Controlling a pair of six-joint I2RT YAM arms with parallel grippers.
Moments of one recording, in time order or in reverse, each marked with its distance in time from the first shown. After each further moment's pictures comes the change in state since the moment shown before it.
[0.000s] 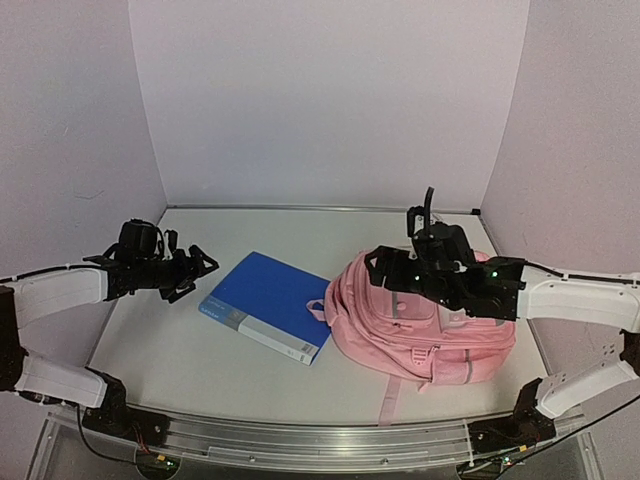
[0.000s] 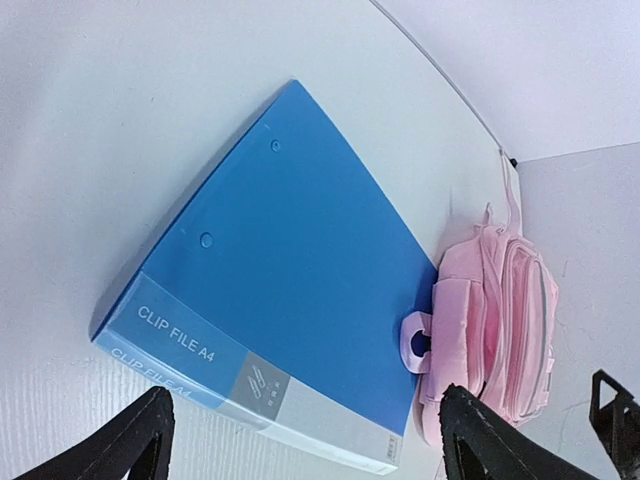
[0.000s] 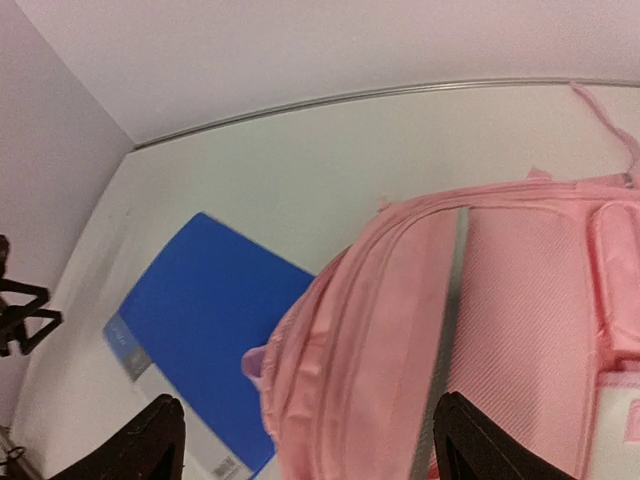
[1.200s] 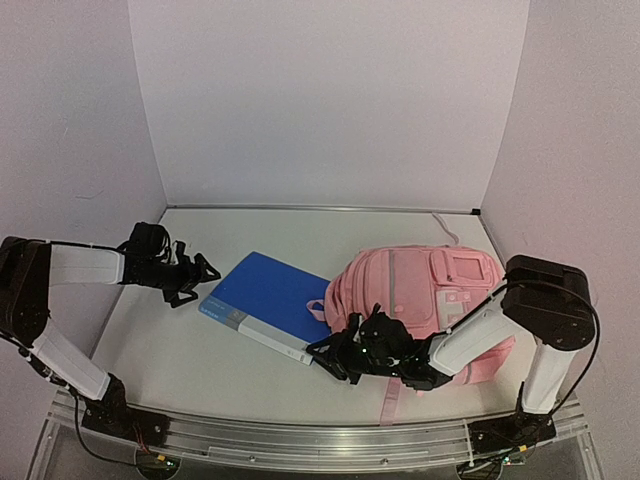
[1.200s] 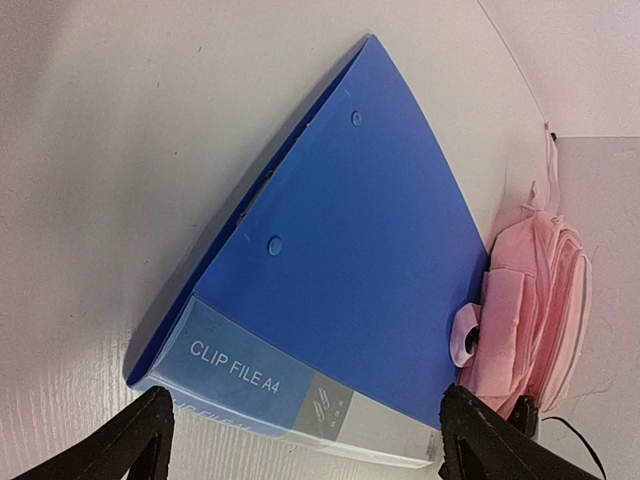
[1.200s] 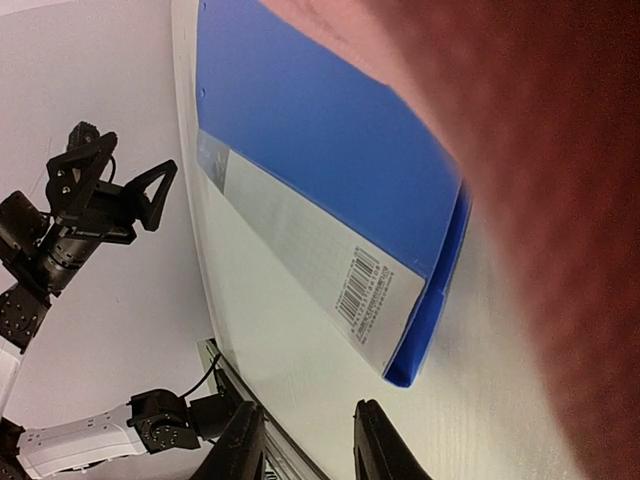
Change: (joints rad) left arm 0.093 0.262 0.082 -0.016 0.132 0.101; right arm 0.147 0.583 -0.267 0.922 -0.450 0.818
